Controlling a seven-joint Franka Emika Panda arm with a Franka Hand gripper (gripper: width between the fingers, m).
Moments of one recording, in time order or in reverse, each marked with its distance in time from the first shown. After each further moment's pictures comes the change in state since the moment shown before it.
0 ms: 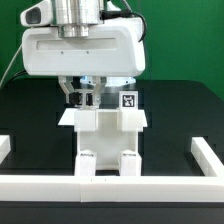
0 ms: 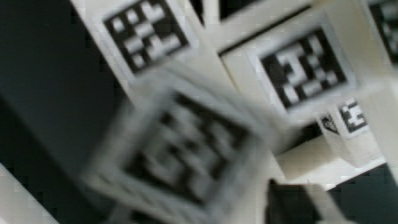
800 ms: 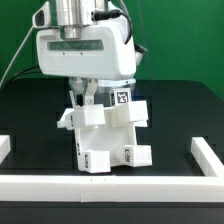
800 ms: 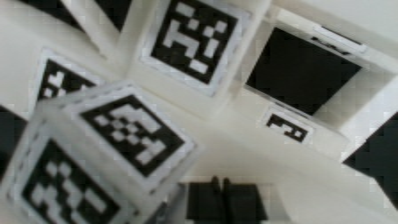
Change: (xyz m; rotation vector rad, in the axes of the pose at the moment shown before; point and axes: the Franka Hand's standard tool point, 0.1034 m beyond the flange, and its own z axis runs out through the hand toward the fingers) arm 0.010 -0.015 0.004 0.005 0.017 0.295
